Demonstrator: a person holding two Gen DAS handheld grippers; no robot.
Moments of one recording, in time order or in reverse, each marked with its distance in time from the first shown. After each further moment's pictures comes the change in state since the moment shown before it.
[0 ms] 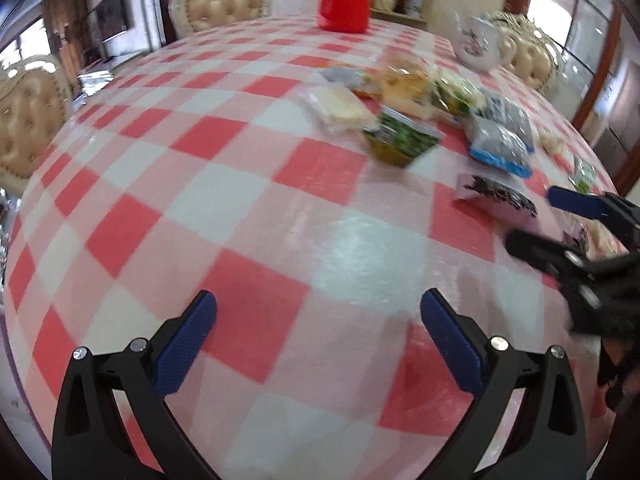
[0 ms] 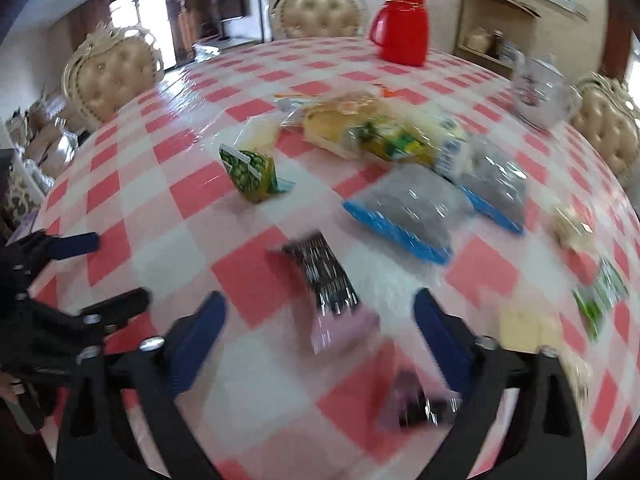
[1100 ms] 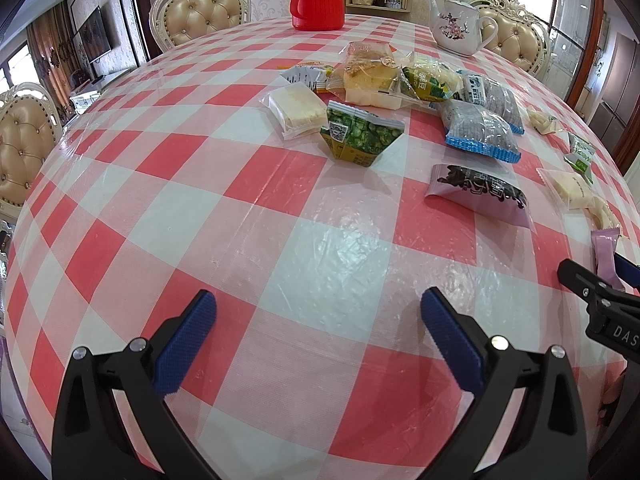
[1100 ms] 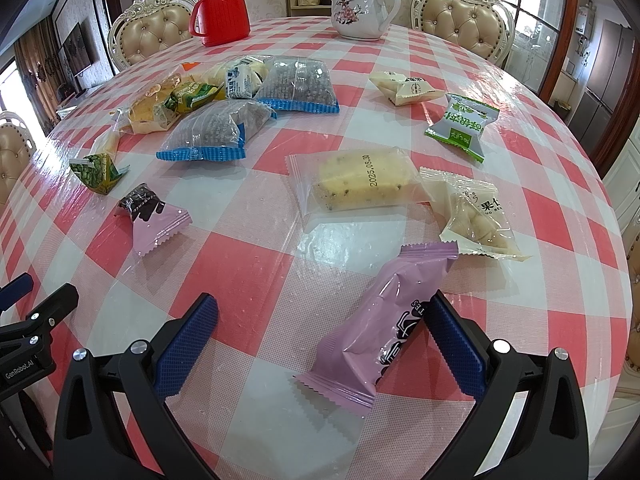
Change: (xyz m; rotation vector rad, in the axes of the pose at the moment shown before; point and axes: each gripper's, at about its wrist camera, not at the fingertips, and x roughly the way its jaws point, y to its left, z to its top) left arm 0.016 -0.040 0.005 0.102 0.017 0.002; right arm -0.031 -0.057 -0.077 0.460 0.049 -0.333
